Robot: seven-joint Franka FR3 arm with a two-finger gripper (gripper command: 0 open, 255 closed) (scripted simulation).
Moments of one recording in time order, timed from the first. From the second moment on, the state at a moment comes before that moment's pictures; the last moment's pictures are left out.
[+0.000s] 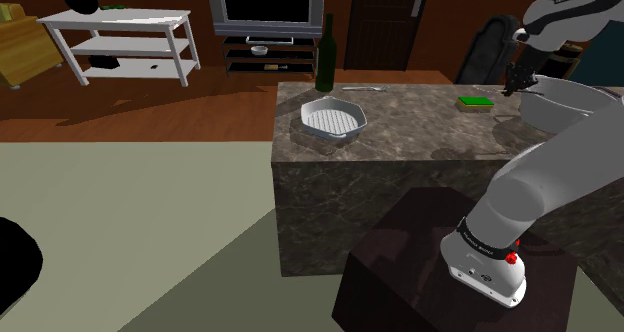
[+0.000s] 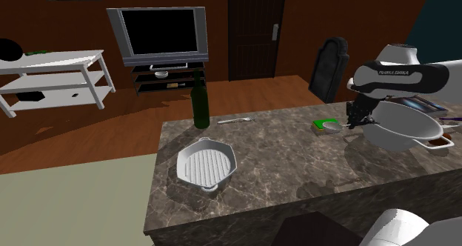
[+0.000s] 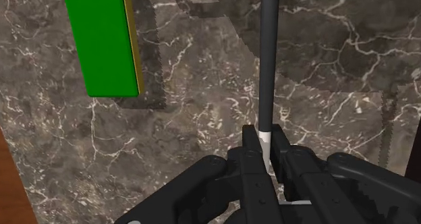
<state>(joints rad) -0.15 -0.35 -1.04 -2.15 -0.26 2.05 -1.92</state>
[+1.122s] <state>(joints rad) -0.05 -0.22 -1.20 -2.29 -0.17 2.30 -2.01</state>
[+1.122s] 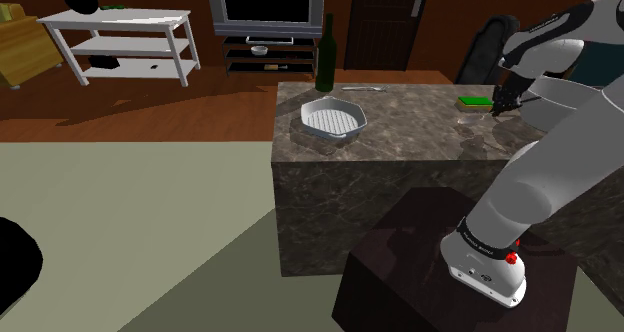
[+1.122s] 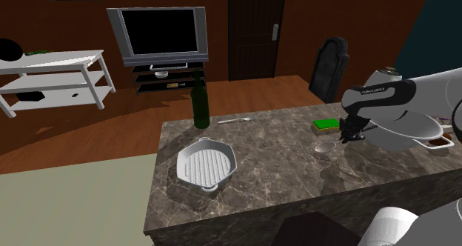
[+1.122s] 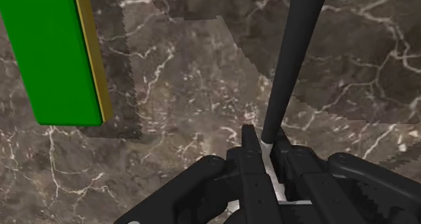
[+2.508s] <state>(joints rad) 0.04 -0.13 -1.31 -2.34 -0.05 2.39 -2.10</state>
